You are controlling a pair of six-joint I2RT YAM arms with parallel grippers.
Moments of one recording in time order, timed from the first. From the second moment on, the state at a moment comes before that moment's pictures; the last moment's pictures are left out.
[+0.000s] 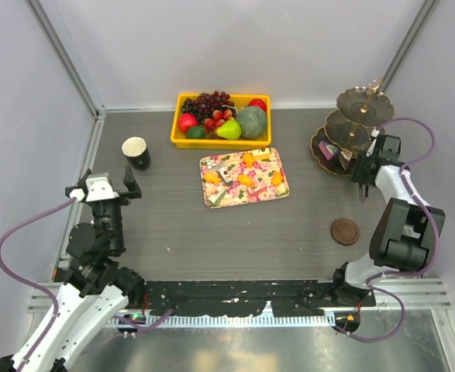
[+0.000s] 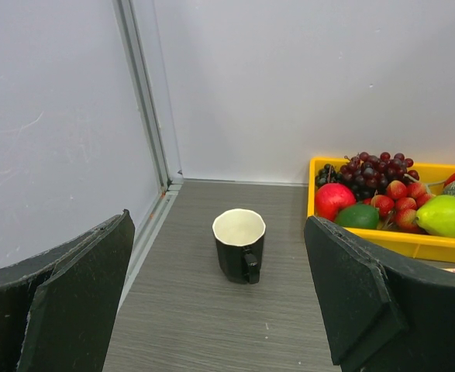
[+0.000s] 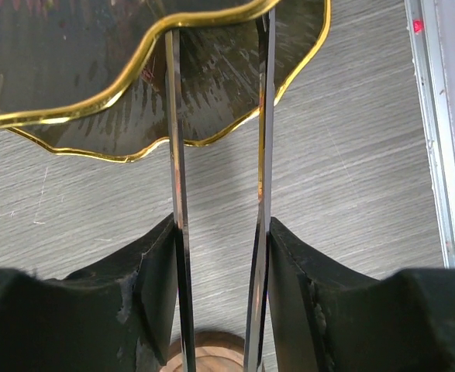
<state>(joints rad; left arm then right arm) -0.56 0.35 0.59 0.12 -0.69 0.29 -0.32 1.54 1.02 -0.39 0.02 -0.01</state>
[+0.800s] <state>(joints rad) -0.56 0.33 0.59 0.12 -0.69 0.29 -0.31 1.03 0.80 -0.52 0.05 0.25</state>
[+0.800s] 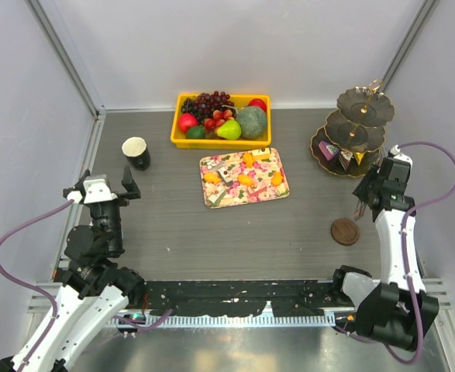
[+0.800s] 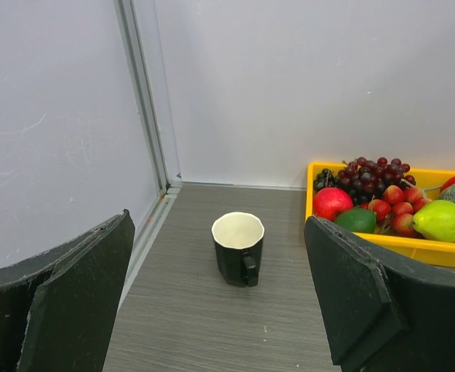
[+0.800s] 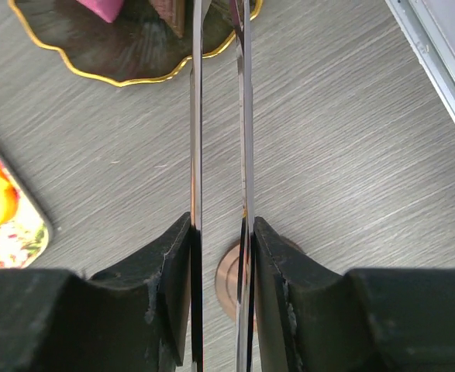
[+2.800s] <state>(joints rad) -0.56 0.41 0.59 0.10 -0.66 0.30 0.56 1.91 1.54 -0.71 -0.03 -0.48</state>
